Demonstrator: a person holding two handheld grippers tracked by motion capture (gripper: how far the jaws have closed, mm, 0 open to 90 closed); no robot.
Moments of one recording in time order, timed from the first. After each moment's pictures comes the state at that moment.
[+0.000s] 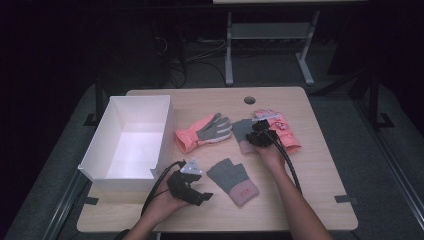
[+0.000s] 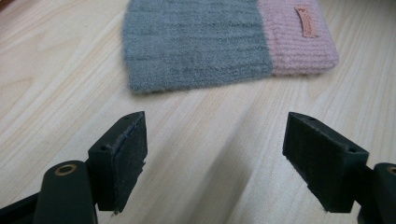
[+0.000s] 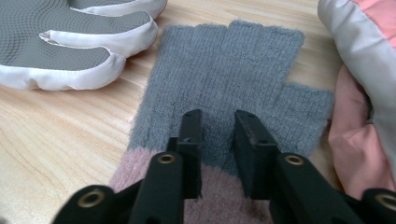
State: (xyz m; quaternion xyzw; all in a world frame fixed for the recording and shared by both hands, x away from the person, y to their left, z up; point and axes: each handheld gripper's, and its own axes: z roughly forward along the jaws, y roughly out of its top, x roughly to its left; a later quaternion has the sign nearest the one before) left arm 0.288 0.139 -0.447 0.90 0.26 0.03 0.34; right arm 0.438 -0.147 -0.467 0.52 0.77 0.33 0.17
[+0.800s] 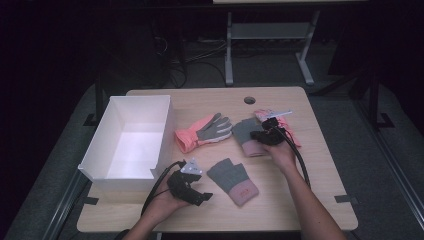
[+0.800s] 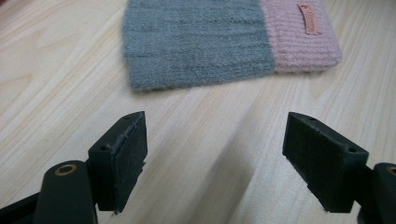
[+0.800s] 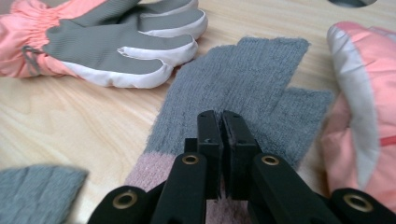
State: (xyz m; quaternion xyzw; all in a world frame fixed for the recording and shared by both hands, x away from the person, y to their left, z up) left arm 0.287 0.138 -0.449 0.90 0.27 0.03 0.35; right arm 0.424 -0.172 -0.438 0.47 0.79 0.38 0.11
